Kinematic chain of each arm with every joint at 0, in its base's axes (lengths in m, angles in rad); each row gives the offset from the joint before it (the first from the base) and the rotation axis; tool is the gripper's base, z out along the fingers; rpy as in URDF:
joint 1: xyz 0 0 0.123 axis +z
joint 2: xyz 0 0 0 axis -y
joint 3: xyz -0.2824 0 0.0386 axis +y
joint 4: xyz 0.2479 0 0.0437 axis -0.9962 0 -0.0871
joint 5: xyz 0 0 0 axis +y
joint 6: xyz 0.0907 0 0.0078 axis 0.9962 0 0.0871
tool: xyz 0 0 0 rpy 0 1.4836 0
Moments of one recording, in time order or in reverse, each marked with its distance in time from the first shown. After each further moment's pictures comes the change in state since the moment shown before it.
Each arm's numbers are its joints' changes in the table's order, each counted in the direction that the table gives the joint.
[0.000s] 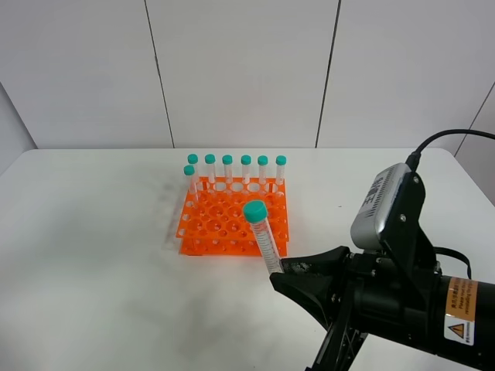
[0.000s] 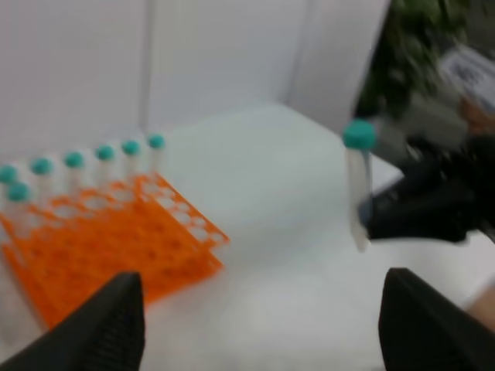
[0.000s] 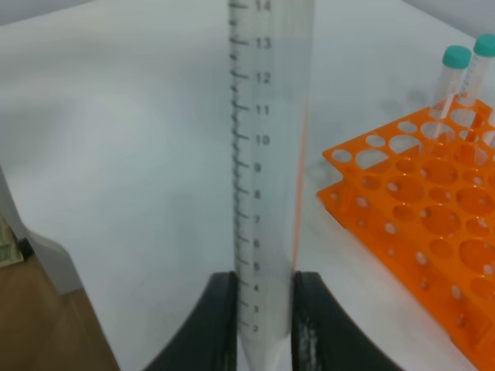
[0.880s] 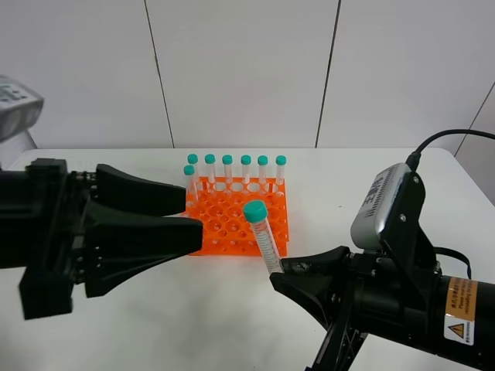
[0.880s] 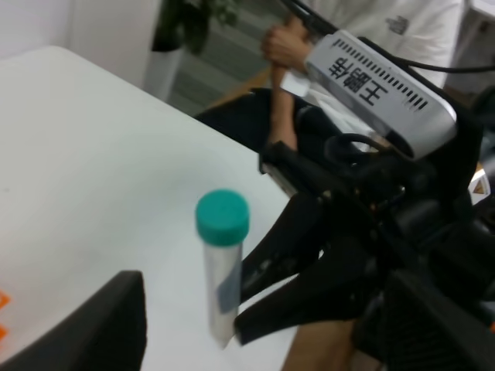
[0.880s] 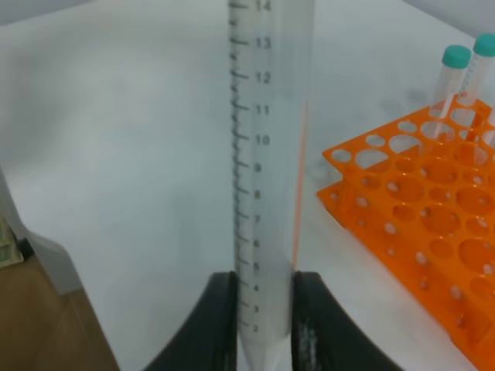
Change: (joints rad) left arm 0.000 -0.800 -0.065 1.063 -0.025 1.152; right arm 0.000 0.000 0.000 -0.001 0.000 0.000
